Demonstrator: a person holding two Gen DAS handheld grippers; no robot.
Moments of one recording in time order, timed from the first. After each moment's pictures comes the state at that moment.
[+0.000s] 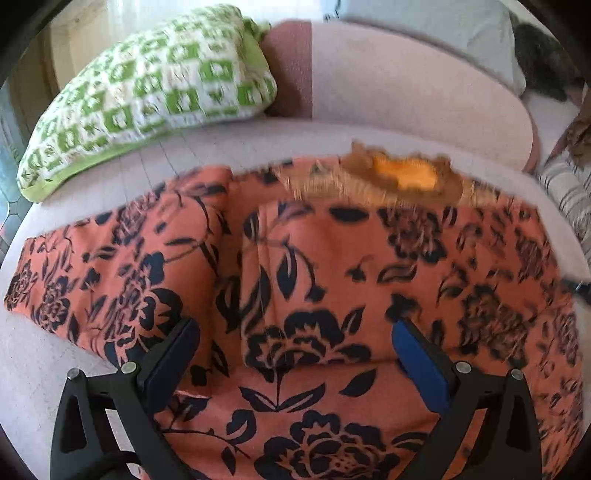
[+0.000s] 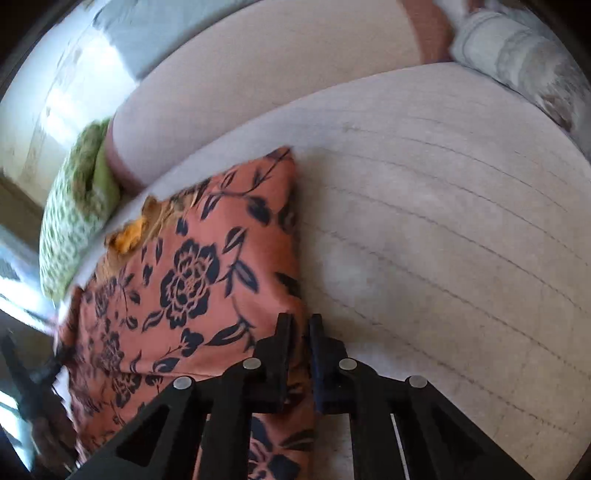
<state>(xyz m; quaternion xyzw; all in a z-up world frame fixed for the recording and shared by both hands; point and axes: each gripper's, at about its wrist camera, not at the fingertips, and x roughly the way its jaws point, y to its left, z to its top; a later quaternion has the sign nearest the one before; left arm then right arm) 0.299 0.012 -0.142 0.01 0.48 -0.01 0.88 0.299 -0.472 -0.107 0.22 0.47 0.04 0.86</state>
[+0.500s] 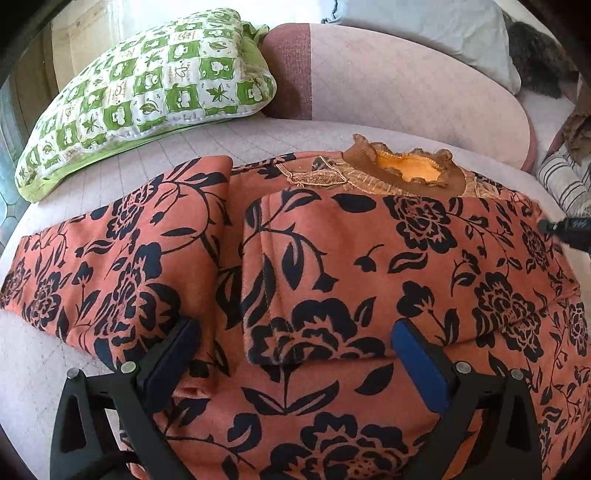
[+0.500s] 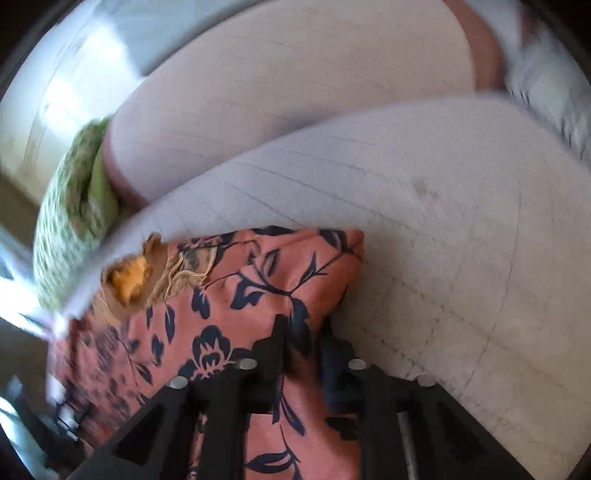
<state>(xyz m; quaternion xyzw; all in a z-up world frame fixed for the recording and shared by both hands) 0.294 0.017 -0.151 0.00 0.45 -0.02 0.89 0.387 -0.438 -0.115 0.14 0.48 0.03 0.86</state>
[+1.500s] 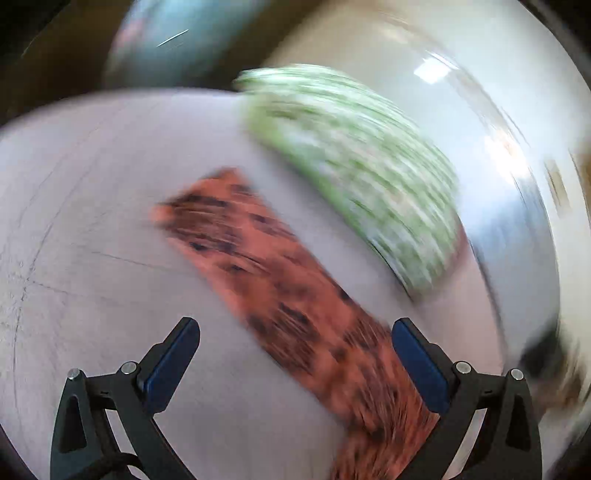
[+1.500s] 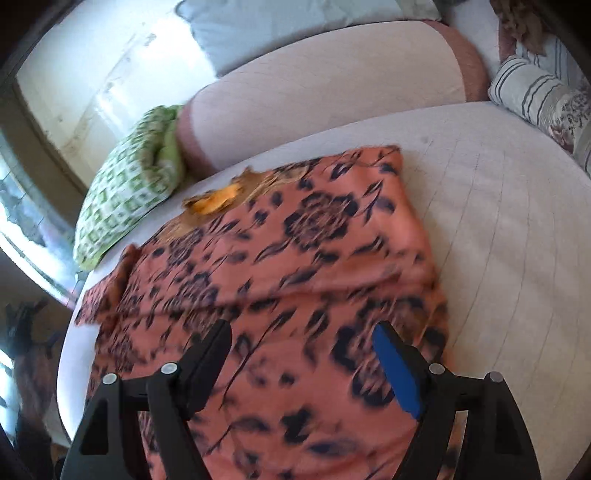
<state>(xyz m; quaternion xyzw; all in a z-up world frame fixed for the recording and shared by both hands) 0.214 0.345 -0.114 -0.46 0.32 0.13 0.82 0.183 -0.388 -0.095 0.17 0.42 0.11 0.88</state>
